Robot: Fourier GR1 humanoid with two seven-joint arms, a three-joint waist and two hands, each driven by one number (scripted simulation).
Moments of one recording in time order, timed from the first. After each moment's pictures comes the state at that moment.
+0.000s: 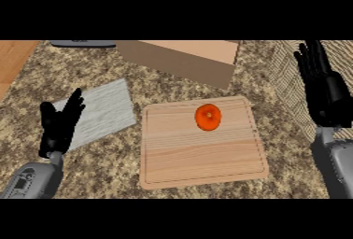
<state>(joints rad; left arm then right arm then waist) -0.20 0.35 -0.10 -1.29 0.17 0.21 0.17 -0.36 -0.33 0.00 -1.55 -0.15 -0.17 0.05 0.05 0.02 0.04</state>
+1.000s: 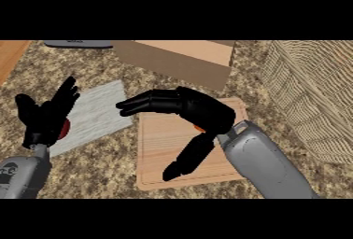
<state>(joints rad) -0.23 0.40 -0.04 -1.33 0.23 0.09 0.16 -0.69 -0.12 0.46 -1.43 0.02 0.32 -0.32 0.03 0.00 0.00</state>
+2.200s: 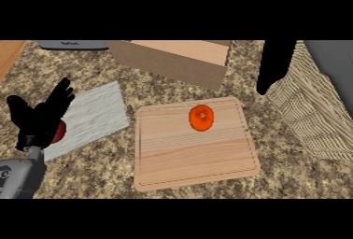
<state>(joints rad) -0.21 0.40 -0.01 -1.34 0.22 0.07 0.17 -1.24 -0.49 0.30 -1.18 0.11 0.91 0.14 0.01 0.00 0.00</state>
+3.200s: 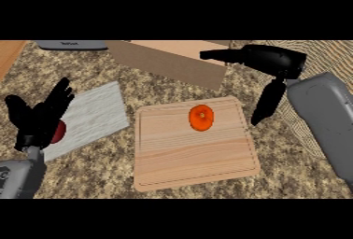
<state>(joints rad) -0.21 0.37 0.03 -1.37 0.19 0.04 0.20 -0.85 -0.43 0.25 -1.19 0.33 0.72 -0.26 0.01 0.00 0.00</state>
